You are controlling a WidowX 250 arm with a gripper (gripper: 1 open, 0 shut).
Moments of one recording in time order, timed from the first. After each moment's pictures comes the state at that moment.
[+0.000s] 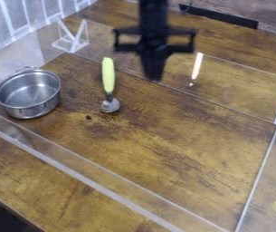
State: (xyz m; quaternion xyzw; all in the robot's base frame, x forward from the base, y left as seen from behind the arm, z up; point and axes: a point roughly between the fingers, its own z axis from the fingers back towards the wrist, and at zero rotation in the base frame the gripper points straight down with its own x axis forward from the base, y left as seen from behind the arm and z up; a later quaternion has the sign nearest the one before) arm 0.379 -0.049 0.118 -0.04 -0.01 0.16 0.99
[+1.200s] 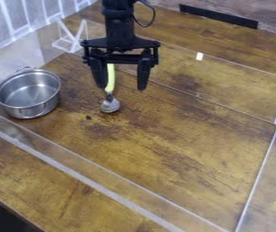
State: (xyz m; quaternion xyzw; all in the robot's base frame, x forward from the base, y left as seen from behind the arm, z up) arm 0.369 0.010 0.085 -0.02 -0.02 0.20 0.98
